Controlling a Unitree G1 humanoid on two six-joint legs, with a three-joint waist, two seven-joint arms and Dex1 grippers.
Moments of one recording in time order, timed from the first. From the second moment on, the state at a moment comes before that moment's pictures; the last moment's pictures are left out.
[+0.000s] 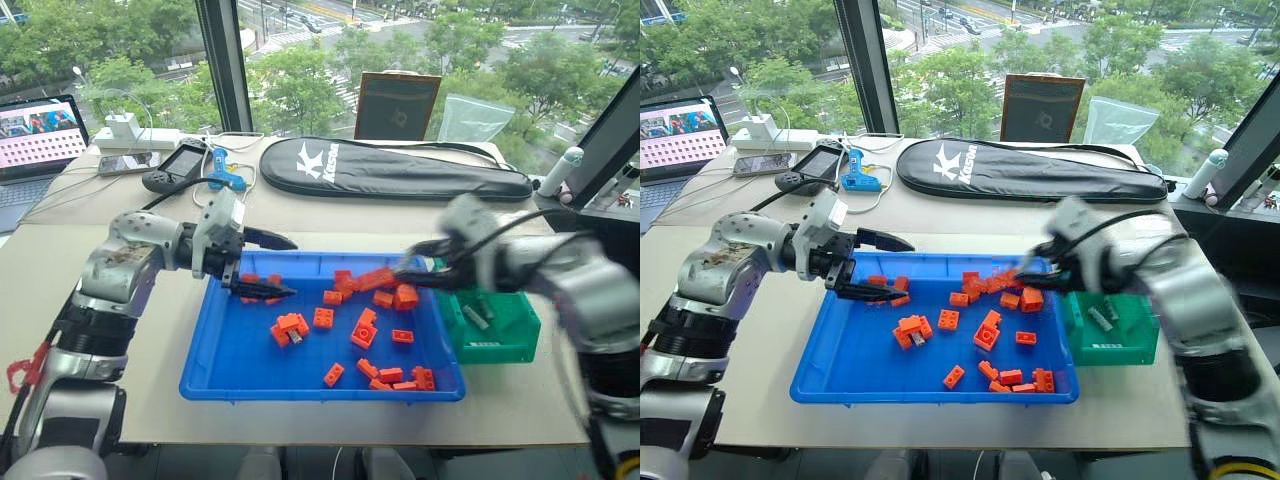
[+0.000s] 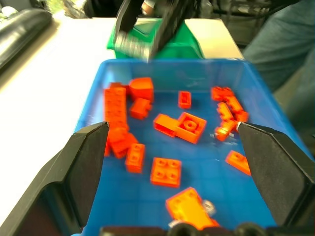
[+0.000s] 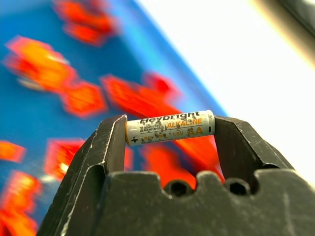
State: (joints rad) left arm -0.74 0.69 -0.11 0.14 -0.45 0.41 -1.46; right arm -0.55 -0.97 -0.09 -0.30 0.31 0.95 0.95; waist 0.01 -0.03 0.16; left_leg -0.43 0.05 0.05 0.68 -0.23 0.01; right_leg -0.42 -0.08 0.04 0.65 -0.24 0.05
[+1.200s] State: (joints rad) left arm -0.74 0.67 -0.09 0.16 -0.43 0.38 -1.48; right arm -0.67 -1.06 0.14 -0.36 0.34 0.88 1.13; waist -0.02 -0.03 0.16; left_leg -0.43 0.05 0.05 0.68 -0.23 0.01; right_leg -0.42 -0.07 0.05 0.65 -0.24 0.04
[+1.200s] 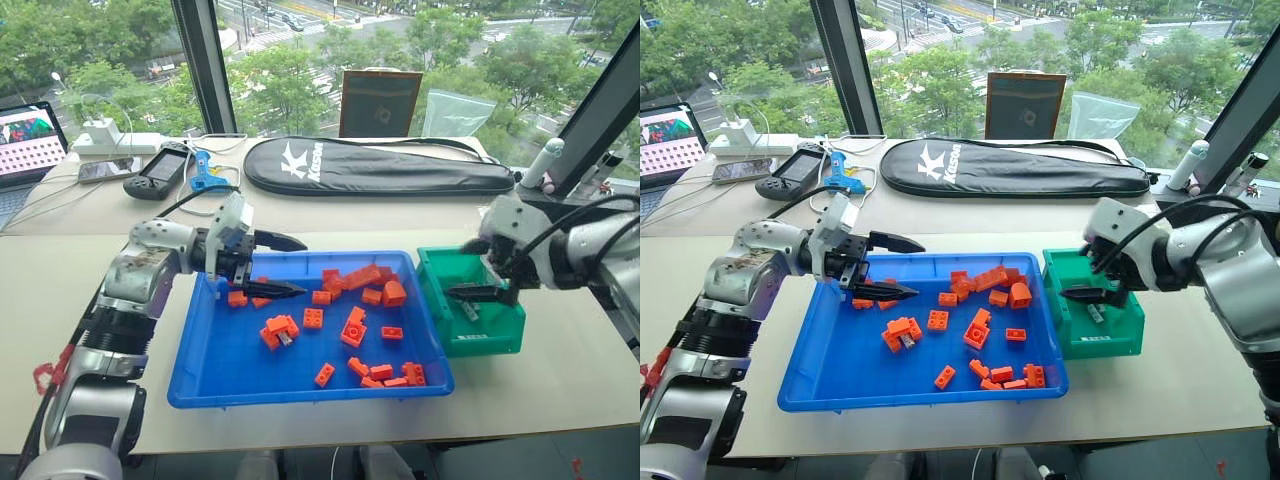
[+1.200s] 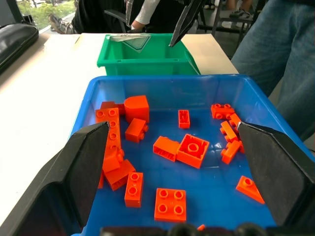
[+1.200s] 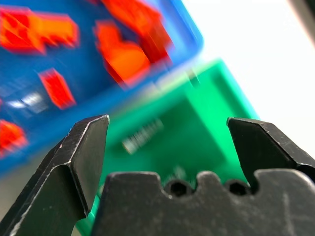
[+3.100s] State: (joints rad) left arm -0.48 0.96 0.02 -0.03 -0.42 0.39 -1.39; right arm -0.86 -0.53 0.40 0.05 0.10 0.64 1.09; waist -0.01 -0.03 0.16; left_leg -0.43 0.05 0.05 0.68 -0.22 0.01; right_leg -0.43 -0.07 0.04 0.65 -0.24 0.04
